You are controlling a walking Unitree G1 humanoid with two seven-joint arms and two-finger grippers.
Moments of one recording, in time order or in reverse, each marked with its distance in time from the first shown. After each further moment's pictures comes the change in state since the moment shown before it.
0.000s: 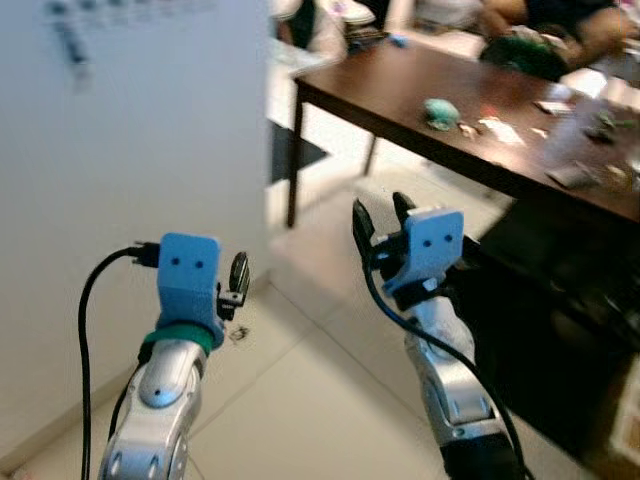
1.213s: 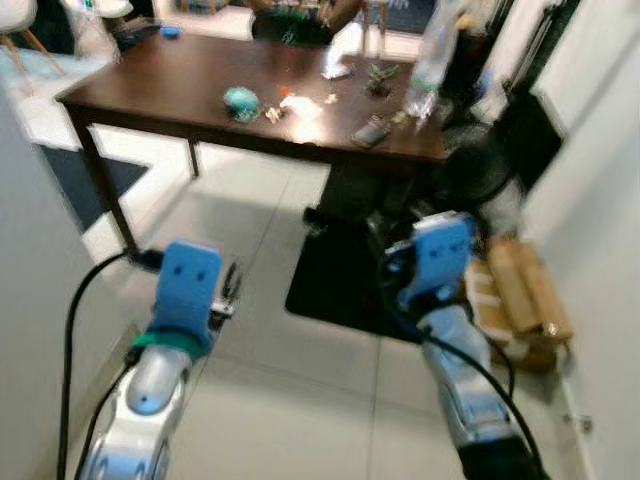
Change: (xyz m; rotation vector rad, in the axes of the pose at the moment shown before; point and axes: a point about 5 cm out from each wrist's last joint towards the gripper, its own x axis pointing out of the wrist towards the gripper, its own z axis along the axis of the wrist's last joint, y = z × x) left arm 0.001 0.020 -0.011 0.206 0.006 -0.091; right arm -0.006 -0.030 -0.016 -0.134 0.082 0.059
